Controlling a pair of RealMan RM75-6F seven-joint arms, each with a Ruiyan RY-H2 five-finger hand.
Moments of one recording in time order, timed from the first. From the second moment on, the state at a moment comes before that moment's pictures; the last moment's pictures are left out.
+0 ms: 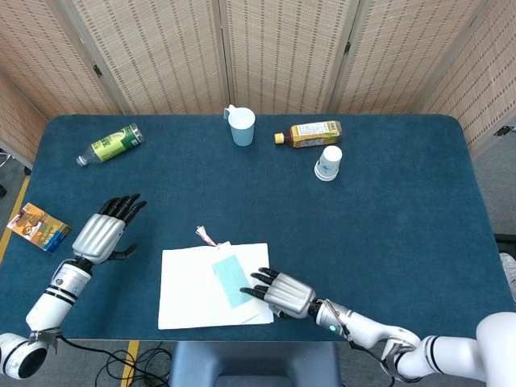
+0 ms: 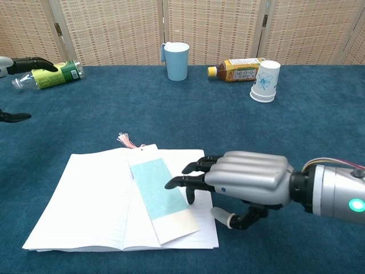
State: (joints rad) left arm -0.59 -1.20 -0.05 -1.52 1.36 1.07 0.09; right arm 0.73 -1.57 -0.03 -1.46 -1.78 0.82 -0.05
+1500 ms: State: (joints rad) left arm -0.55 -1.21 -0.06 -1.48 1.38 1.06 0.05; right arm 0.82 -1.69 -0.03 -1.43 -1.70 0.82 -0.15
